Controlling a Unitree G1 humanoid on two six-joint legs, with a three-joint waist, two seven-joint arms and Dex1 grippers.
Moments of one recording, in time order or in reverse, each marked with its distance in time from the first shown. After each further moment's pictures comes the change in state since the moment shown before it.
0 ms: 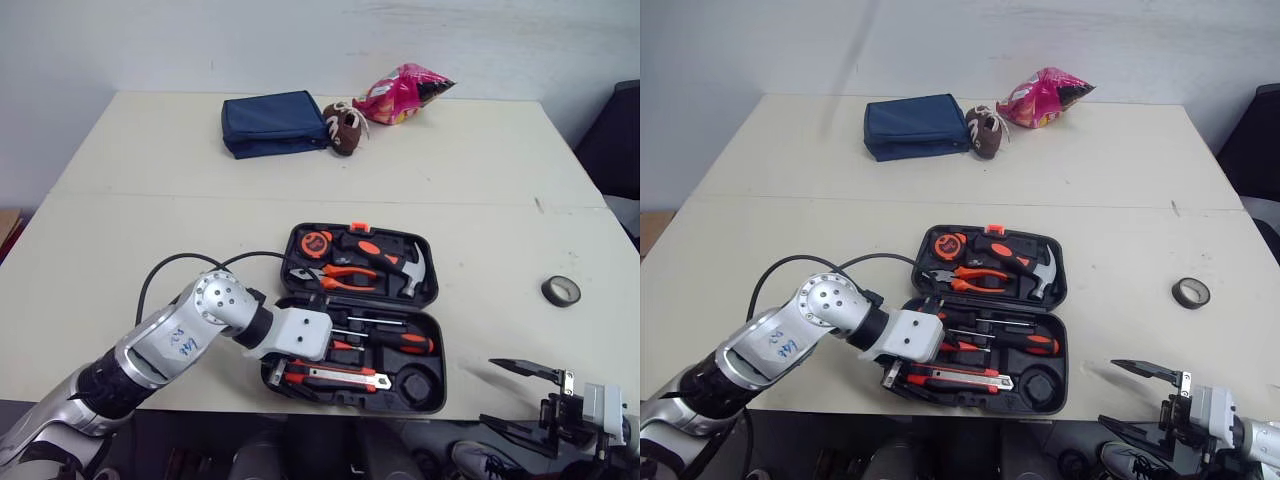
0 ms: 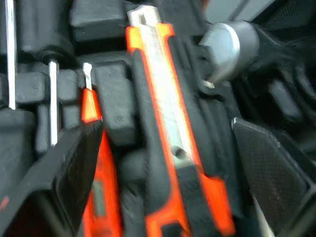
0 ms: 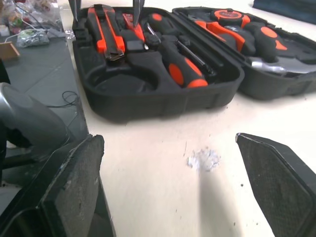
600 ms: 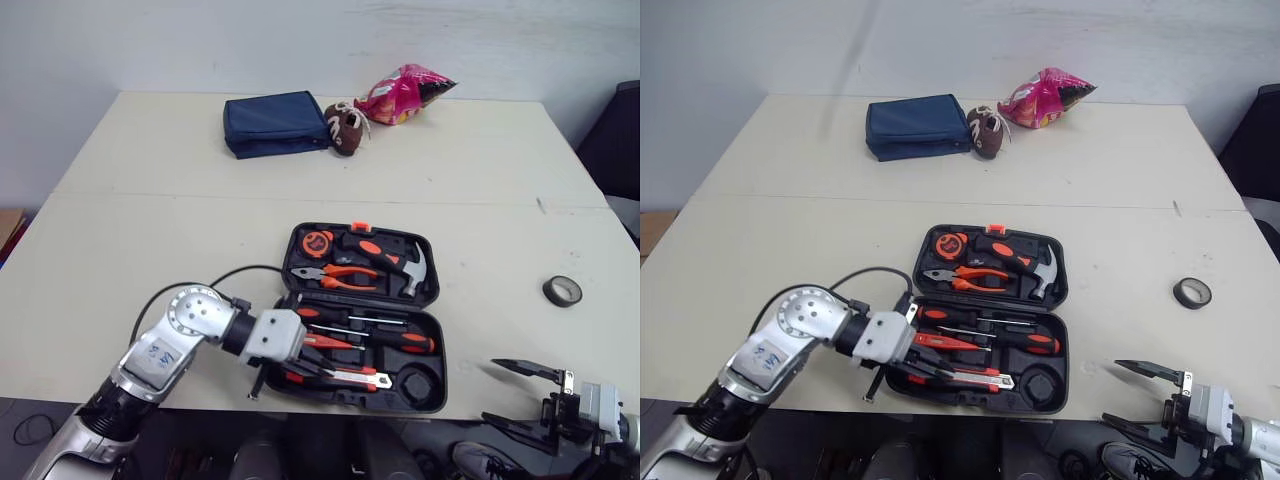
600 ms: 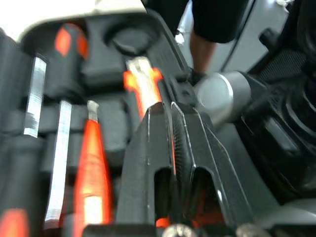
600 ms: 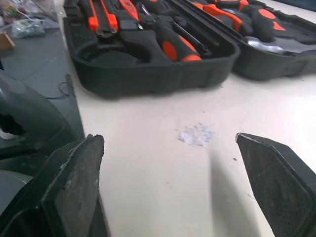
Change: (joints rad) left arm 0.218 -0.130 0.098 0.188 -0.010 -0.368 -0.010; right arm -0.069 -0.018 0.062 0.149 0.022 -0.094 0.001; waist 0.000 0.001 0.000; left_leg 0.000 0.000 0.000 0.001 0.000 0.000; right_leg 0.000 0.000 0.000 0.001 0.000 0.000
